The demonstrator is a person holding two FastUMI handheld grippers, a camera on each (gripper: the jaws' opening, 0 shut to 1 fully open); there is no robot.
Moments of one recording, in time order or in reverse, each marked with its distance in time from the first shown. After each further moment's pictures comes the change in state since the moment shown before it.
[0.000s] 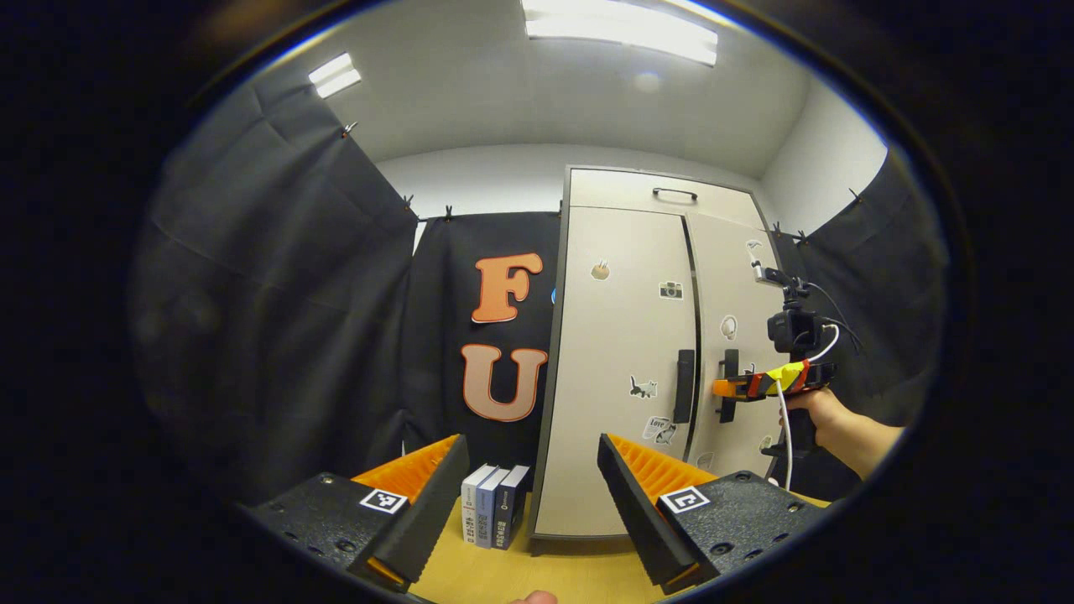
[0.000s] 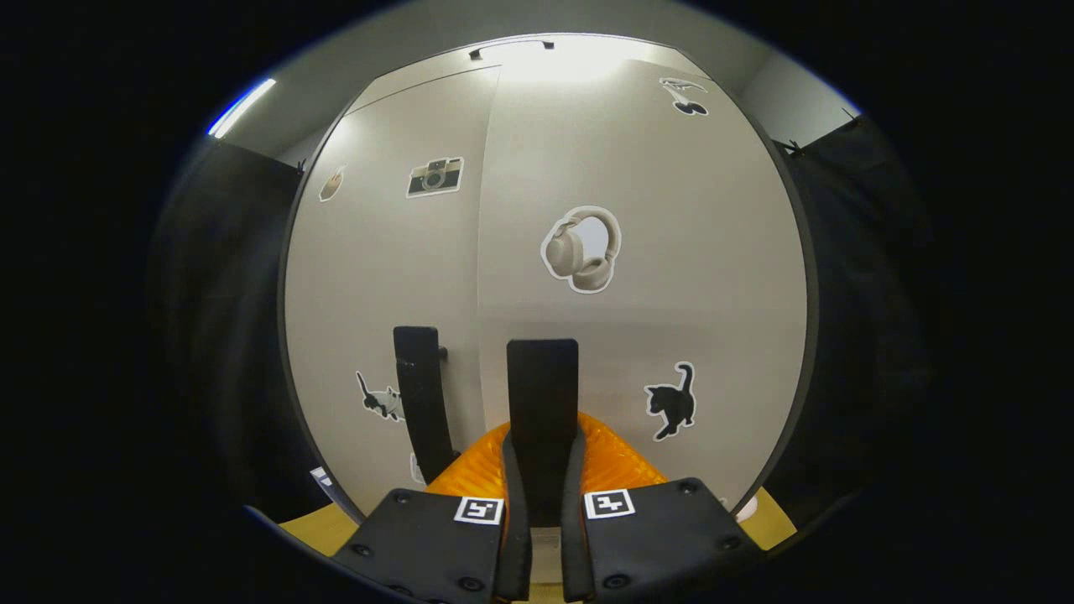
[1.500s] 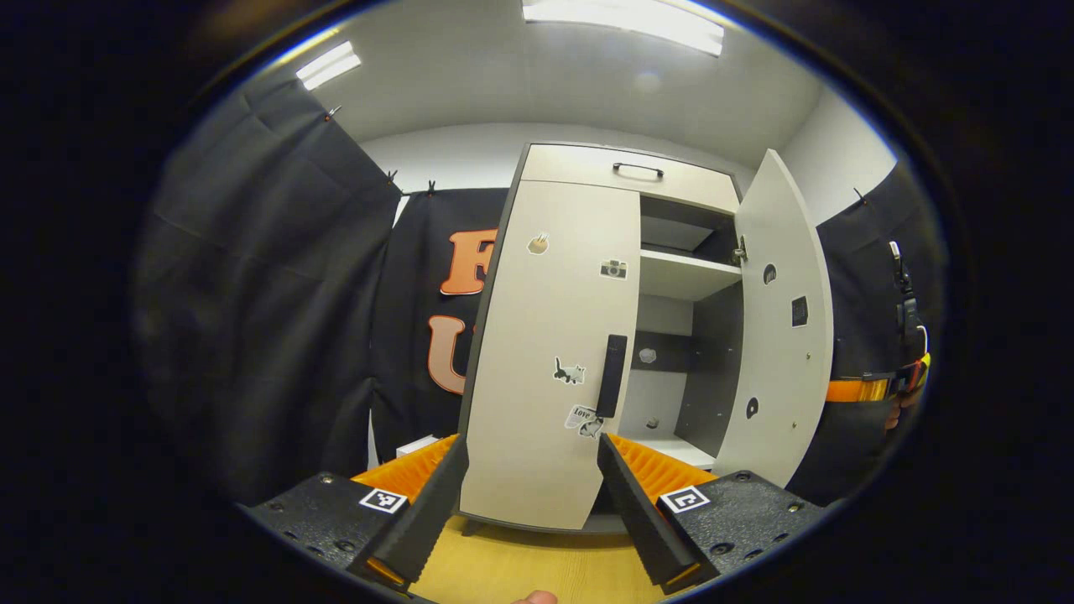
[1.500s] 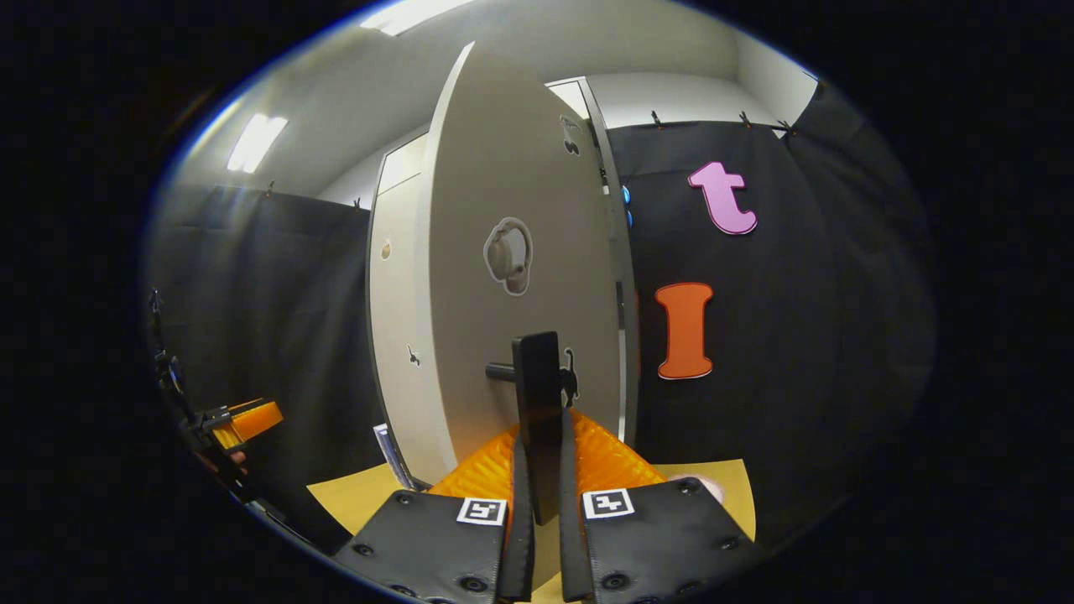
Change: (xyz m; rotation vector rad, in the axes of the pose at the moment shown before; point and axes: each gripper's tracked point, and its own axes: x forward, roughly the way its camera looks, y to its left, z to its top) left arm 0.007 -0.132 -0.018 -0.077 0.086 0.011; right arm -0.165 -0.158 0.009 0.041 0.001 0.249
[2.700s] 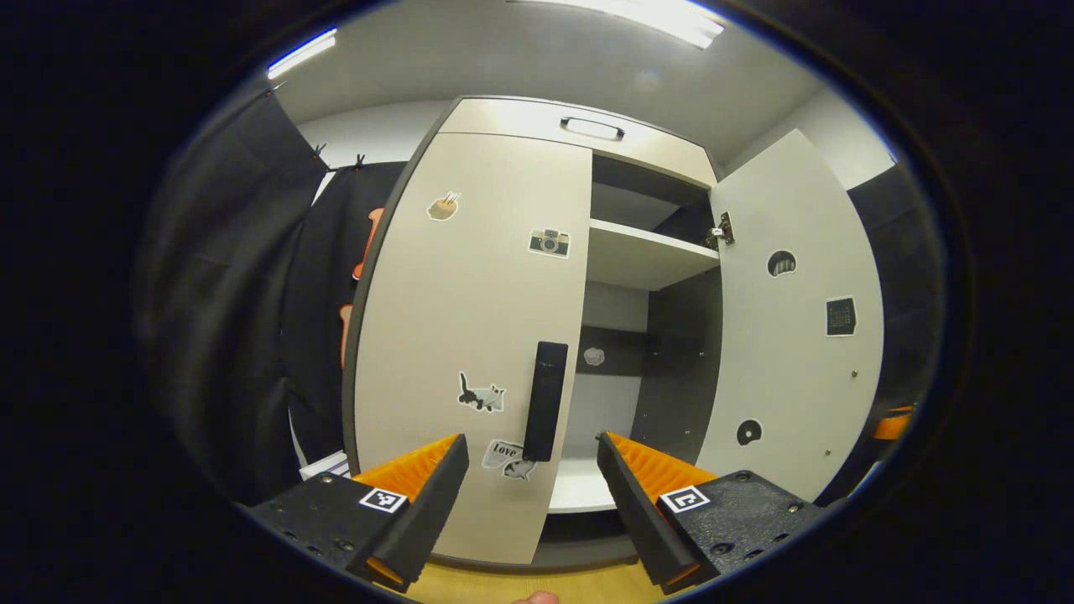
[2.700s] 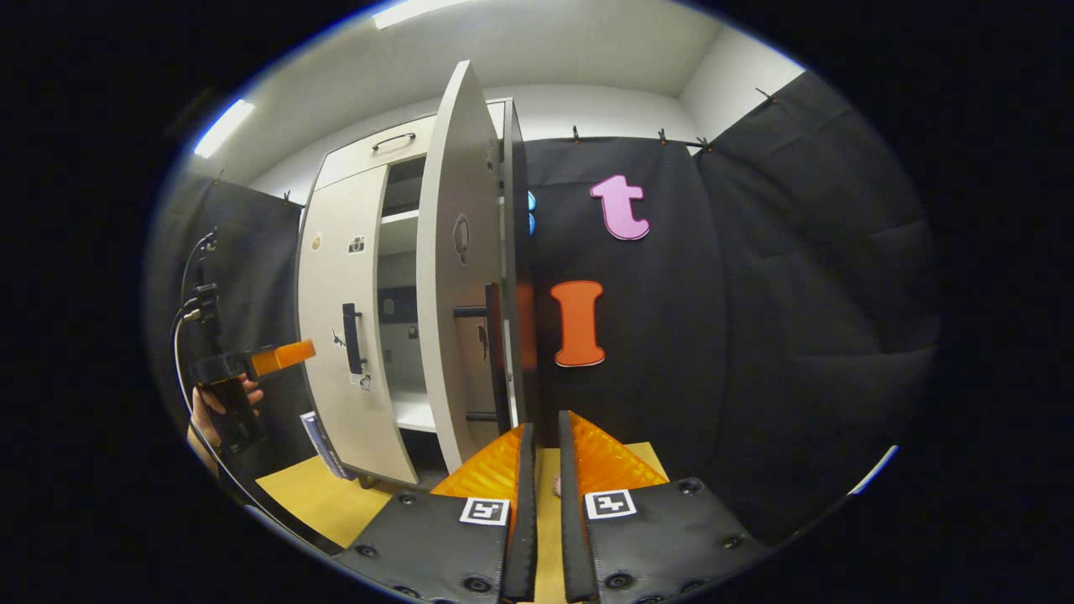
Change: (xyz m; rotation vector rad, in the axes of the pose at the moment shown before) left arm 0.167 -0.092 -0.010 0.022 0.036 -0.240; right arm -0.103 -0.062 -0.027 -0.033 -0.031 -0.374
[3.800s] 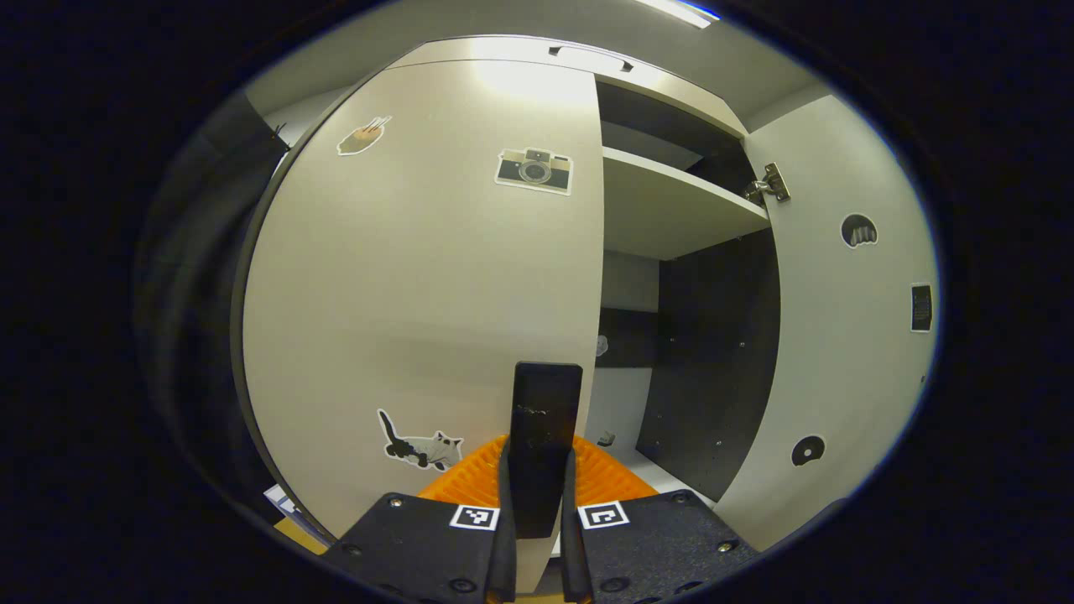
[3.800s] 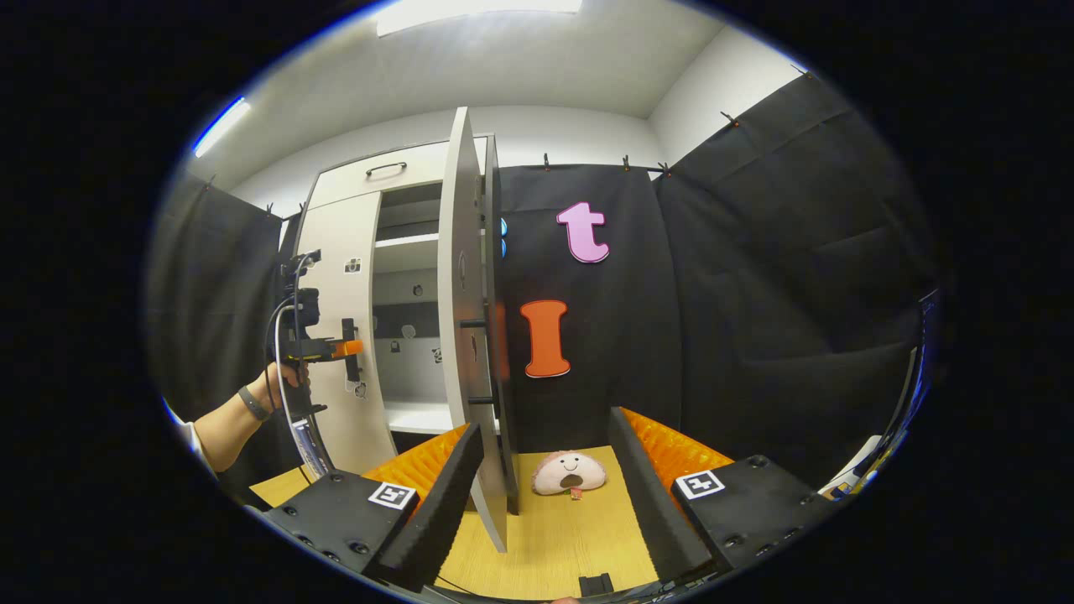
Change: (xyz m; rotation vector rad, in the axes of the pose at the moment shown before) left arm 0.110 -0.008 -0.023 0.018 0.112 -0.054; right arm -0.078 0.004 0.006 0.020 -0.076 -0.094
